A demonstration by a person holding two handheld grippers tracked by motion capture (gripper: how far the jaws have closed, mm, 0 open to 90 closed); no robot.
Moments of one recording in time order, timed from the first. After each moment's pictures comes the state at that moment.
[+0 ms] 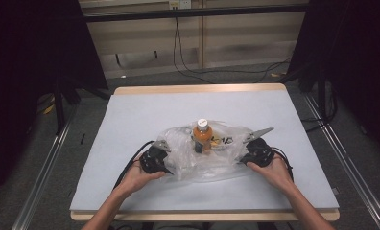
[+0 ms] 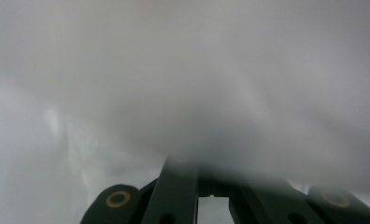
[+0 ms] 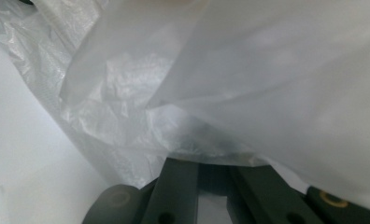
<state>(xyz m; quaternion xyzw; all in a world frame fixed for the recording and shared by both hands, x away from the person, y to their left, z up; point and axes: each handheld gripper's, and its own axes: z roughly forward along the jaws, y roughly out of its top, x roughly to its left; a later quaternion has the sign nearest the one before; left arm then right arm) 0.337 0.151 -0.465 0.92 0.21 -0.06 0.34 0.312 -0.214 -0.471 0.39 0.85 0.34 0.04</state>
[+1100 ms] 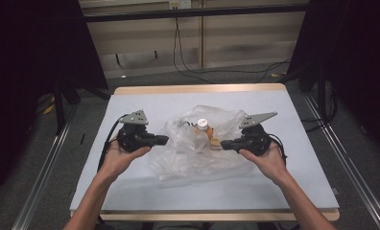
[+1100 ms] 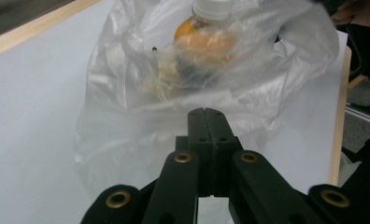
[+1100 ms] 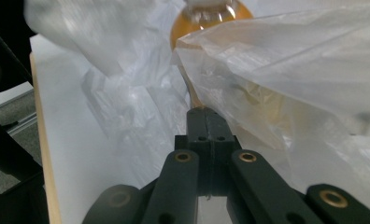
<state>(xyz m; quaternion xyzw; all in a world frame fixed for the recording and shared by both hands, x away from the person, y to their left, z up) 0.348 0.172 -0.354 0.88 0.20 0.04 0.44 0.308 -0.183 -0.390 0.32 0.83 0.45 0.06</state>
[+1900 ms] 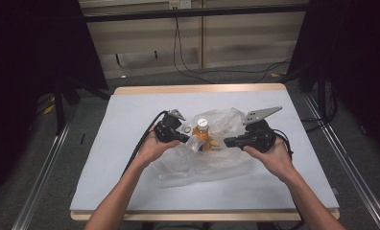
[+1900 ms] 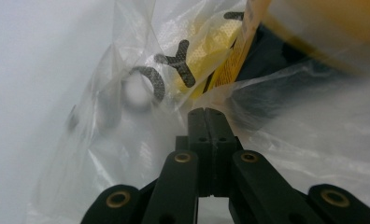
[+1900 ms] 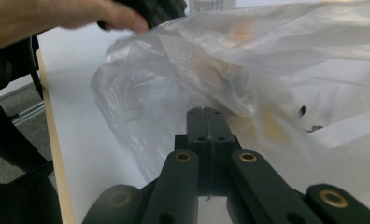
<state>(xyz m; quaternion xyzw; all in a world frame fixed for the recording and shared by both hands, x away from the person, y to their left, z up) 0.406 0.095 -0.426 0.92 0.22 0.01 0.32 0.305 -0.189 -0.368 0.31 0.84 0.44 0.07</state>
